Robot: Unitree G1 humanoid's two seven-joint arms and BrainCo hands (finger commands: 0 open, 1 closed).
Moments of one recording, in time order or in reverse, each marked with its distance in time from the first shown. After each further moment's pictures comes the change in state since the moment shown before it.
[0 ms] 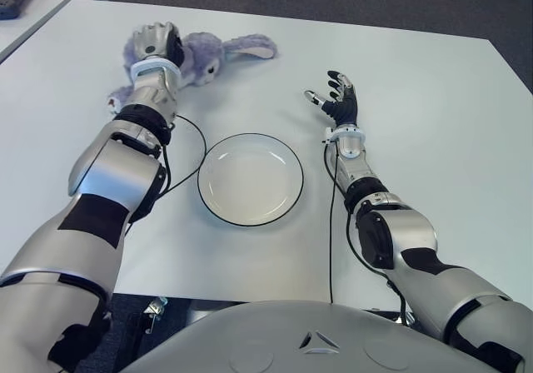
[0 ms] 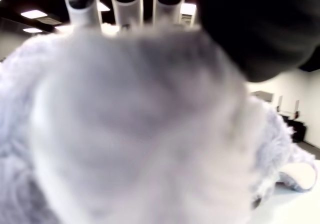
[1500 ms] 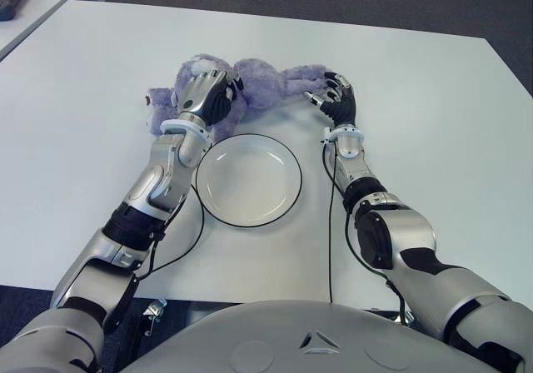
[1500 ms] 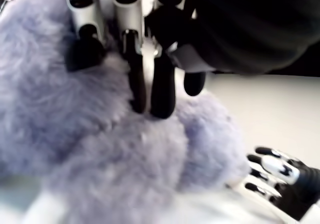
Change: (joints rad) left arm 0.738 0.079 0.052 -1.392 0.004 0.219 -0.409; right arm -0.001 0.008 -0.001 0.000 0.005 0.000 0.005
